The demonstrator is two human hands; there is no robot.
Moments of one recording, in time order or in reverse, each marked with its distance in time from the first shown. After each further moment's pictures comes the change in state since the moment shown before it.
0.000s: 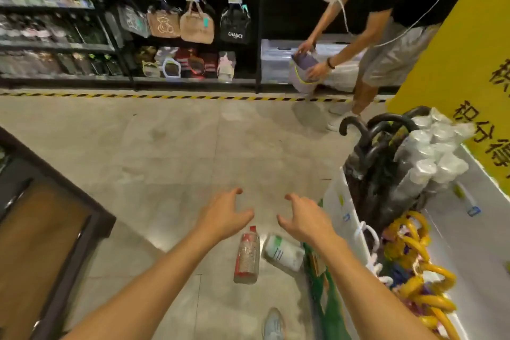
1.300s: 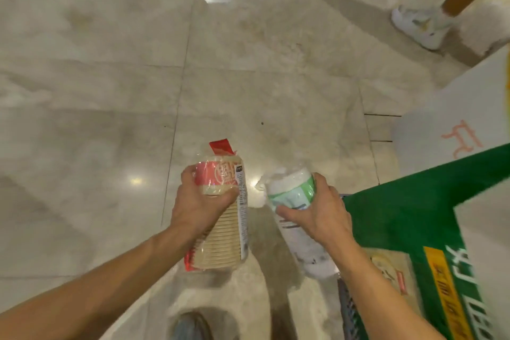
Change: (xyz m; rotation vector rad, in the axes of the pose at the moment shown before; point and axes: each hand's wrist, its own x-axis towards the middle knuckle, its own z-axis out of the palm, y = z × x) left_hand 0.383 -0.284 0.358 -0.577 0.088 -0.340; right_hand 0.365 0.167 0.402 0.269 -0.015 0.307
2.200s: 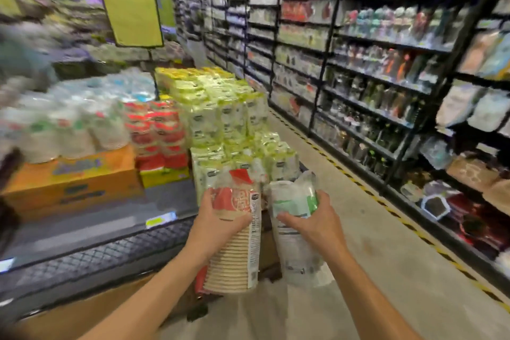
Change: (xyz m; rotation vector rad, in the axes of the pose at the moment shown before) left_hand -0.614 0.172 -0.662 -0.522 1.048 -0.022; right_hand -0.606 -0.675 -0.226 0.076 -0.329 -1.120
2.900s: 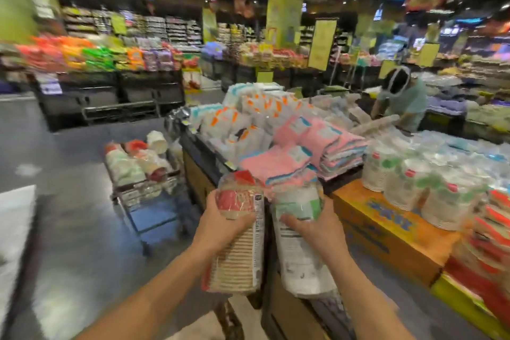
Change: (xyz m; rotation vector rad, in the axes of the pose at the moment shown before) left_hand -0.177 -0.112 -0.353 -0.107 1.329 -0.384; right_hand -0.158 -0.351 0.390 0.102 -1.060 -0.906
